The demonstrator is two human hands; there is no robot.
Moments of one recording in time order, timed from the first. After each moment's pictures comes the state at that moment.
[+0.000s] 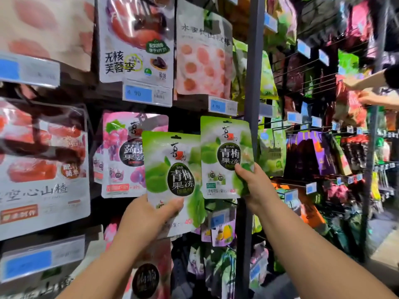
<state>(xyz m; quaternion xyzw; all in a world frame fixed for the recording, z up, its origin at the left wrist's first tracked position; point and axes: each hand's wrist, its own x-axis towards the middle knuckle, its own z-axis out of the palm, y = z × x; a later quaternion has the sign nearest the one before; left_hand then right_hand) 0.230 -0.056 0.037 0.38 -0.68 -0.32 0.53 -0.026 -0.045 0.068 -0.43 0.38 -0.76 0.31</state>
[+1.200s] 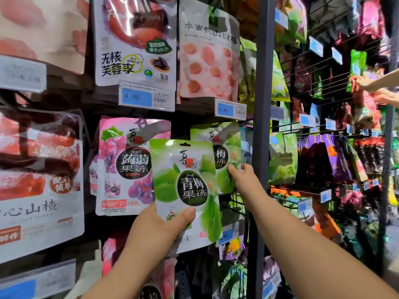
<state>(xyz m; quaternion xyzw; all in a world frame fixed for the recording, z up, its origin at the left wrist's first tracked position) 0.214 -0.078 0.040 0.33 -0.69 -0.35 0.54 -0.031 -0.122 0.091 -0.44 0.56 -0.68 0.18</state>
